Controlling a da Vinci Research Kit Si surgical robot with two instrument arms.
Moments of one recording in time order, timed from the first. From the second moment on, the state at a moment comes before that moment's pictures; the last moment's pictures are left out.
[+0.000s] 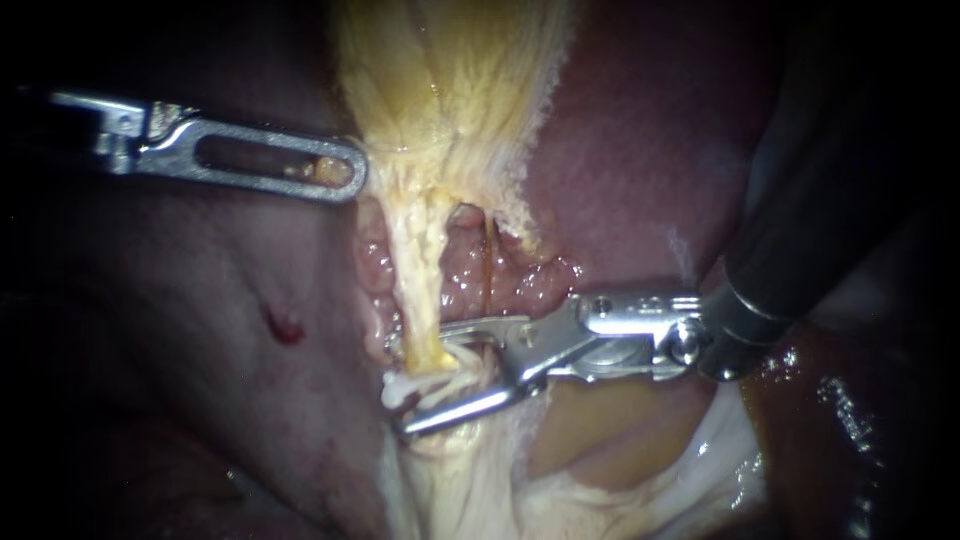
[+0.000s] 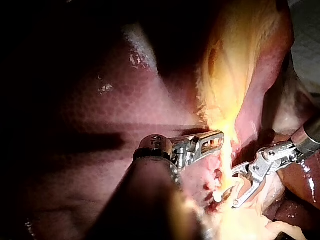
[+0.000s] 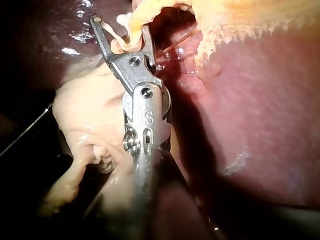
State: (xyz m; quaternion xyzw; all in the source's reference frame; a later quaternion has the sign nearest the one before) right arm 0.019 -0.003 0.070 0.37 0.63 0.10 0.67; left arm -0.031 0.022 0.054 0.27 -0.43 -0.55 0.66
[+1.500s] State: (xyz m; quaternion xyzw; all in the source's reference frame) right arm 0.021 -0.006 0.066 0.41 0.64 0.06 0.64; left arm -0.031 0.022 0.055 0.27 -0.43 -0.54 0.66
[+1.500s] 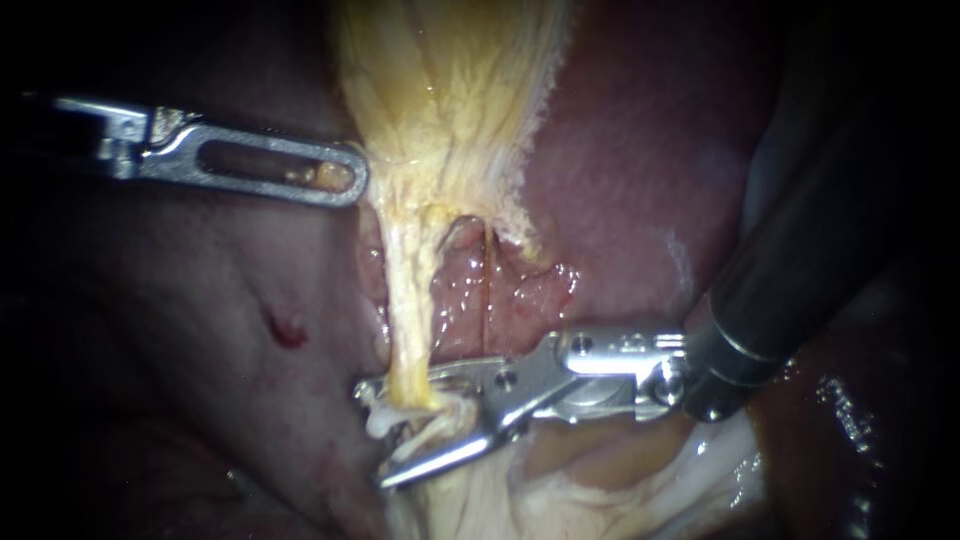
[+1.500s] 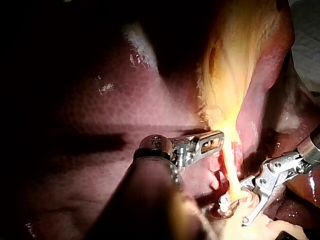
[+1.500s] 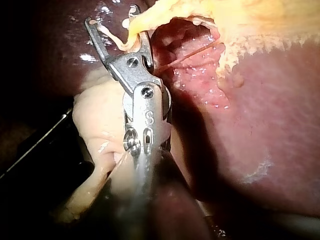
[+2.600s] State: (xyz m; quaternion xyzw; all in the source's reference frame) right arm 0.019 -0.006 0.066 0.42 0.64 0.06 0.64; left arm -0.030 0.022 0.055 0.27 -0.43 -0.54 0.66
